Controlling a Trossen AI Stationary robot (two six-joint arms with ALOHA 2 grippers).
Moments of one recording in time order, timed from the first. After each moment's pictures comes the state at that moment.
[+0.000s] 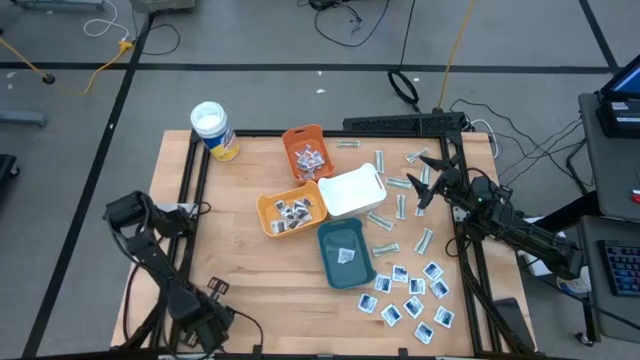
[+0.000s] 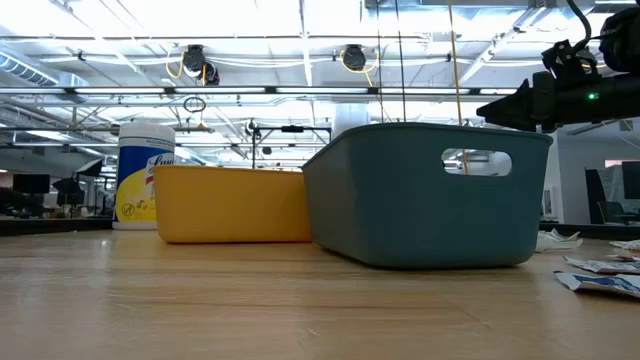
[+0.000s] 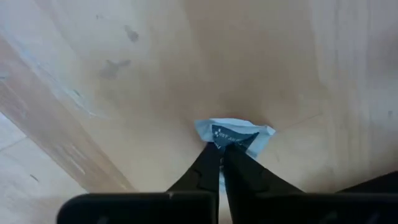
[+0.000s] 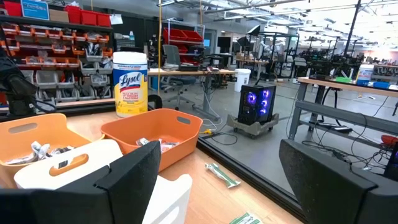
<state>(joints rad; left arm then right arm) -1.00 1.77 1.01 -0.82 0.19 -0.58 -0.52 0.03 0.01 0.08 0.10 -0.07</state>
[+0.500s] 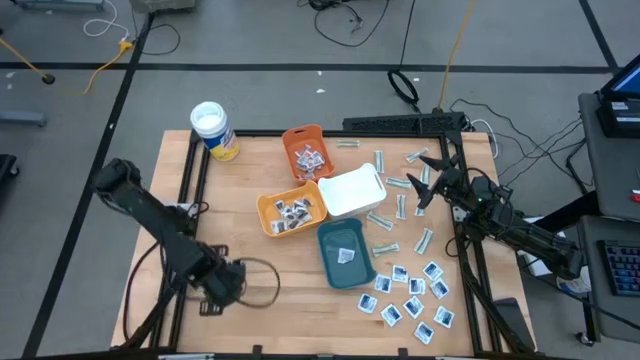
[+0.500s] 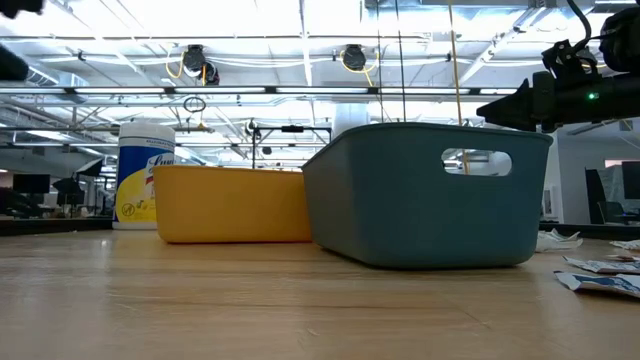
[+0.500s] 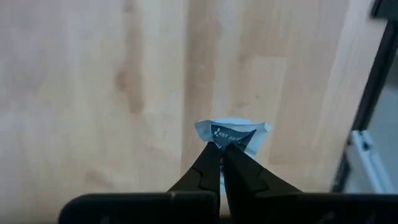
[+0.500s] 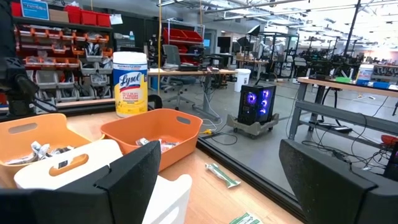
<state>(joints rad) -0.74 1.42 1.00 -1.04 0.14 -0.80 -0.52 0.03 0.01 0.08 0.10 -0.07</state>
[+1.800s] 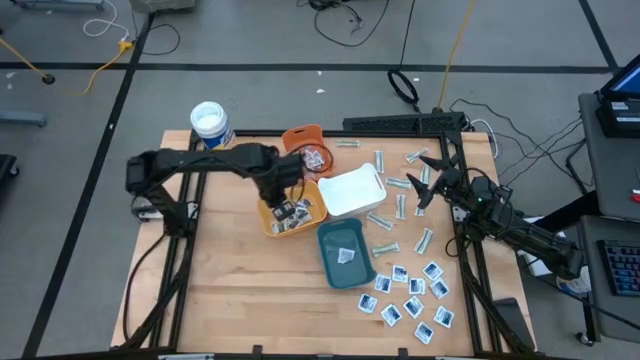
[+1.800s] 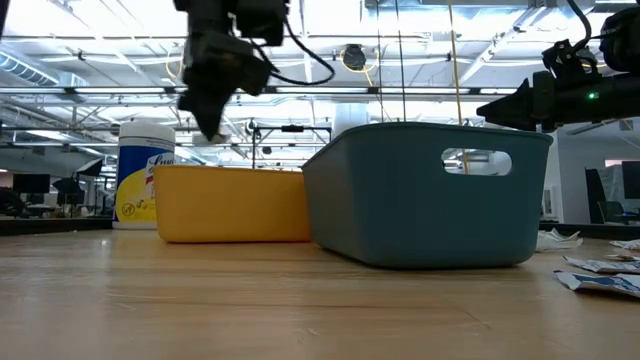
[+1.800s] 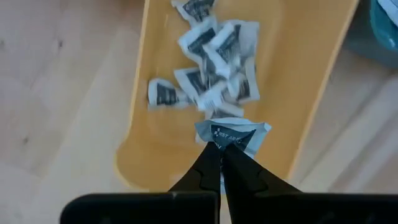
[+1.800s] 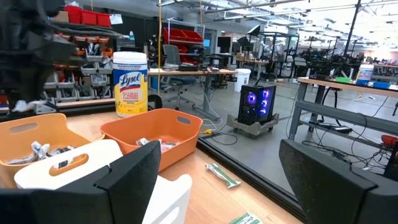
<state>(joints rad) 0.21 1.66 1.38 -1.20 0.13 -0.36 -0.52 0.03 0.01 0.08 0.10 -0.07</state>
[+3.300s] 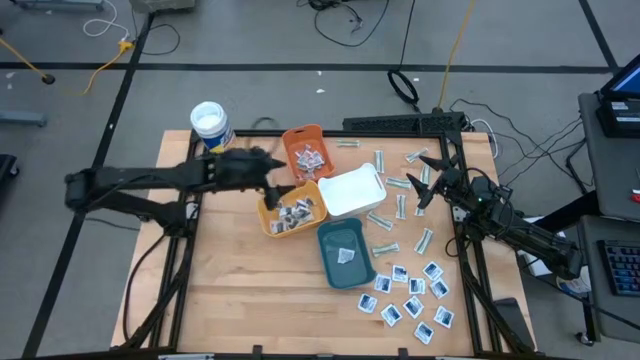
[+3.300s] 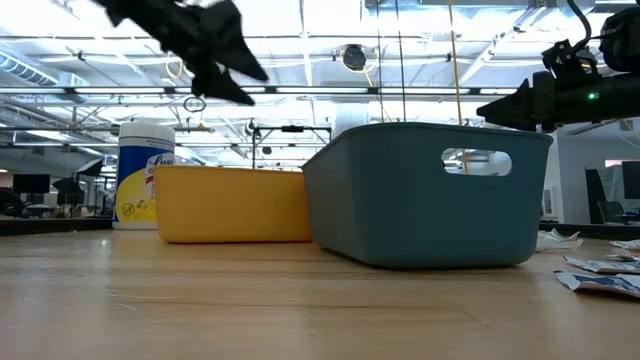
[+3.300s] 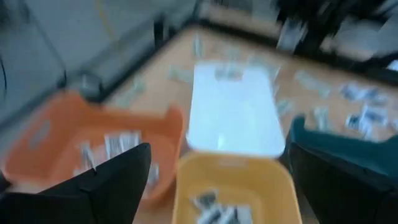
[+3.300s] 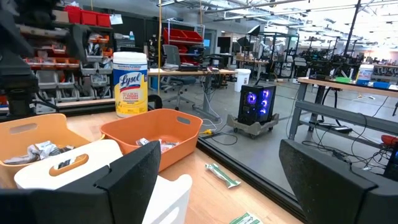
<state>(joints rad) 0.21 1.11 0.79 -0.15 -0.11 -0.16 -0.52 0.03 0.01 0.08 0.10 -0.07</state>
